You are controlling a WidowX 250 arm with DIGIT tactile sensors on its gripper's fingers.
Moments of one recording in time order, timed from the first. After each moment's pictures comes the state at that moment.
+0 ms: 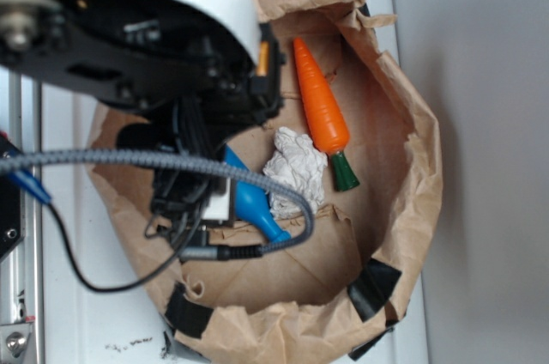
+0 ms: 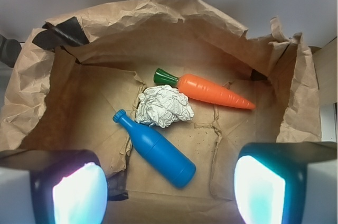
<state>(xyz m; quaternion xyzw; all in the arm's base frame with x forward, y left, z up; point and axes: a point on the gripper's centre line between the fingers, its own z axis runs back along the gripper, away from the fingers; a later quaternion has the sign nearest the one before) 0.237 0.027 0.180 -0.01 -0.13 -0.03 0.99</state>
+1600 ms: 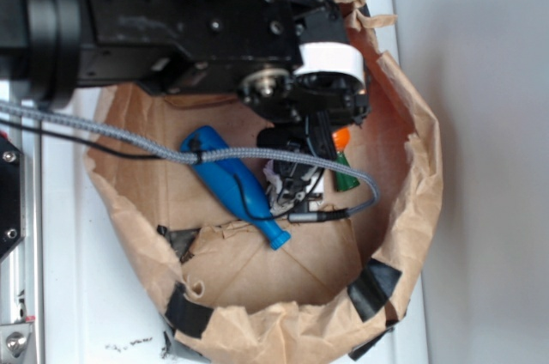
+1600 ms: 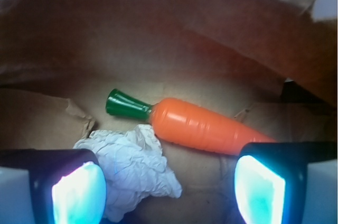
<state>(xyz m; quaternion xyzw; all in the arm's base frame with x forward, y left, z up) 0.293 0.043 0.090 -0.01 -0.14 -0.01 0.99</state>
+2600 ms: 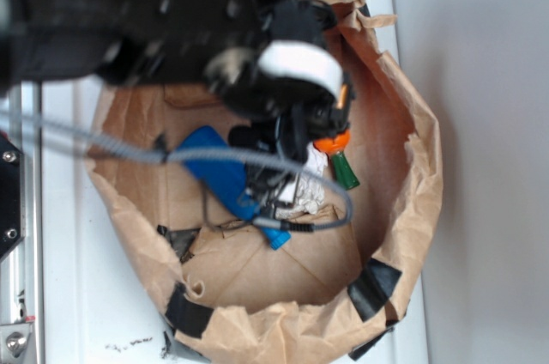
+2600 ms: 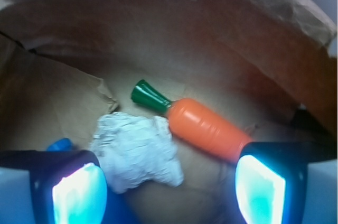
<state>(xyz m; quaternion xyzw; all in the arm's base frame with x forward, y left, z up) 0.289 0.049 0.096 -0.03 -0.14 -0.14 0.98</state>
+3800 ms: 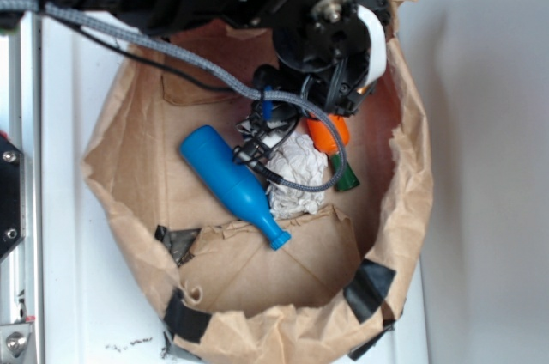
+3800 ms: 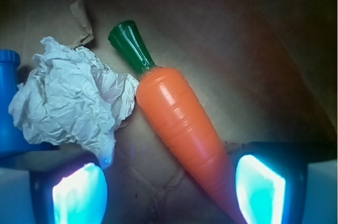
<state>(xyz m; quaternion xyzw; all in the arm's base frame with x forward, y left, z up) 0.299 0.073 0.063 -0.01 -0.07 -0.35 0.94</state>
